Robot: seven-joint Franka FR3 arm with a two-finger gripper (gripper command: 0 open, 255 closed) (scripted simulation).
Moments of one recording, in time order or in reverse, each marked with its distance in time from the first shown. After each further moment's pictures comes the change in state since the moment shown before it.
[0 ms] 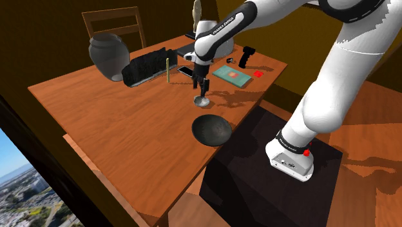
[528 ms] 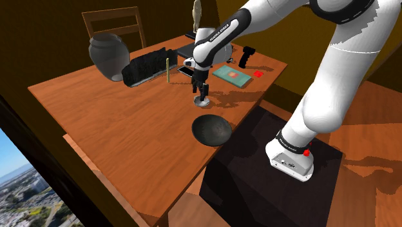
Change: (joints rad) arm -0.001 0.054 0.008 -0.012 0.028 0.060 -0.027
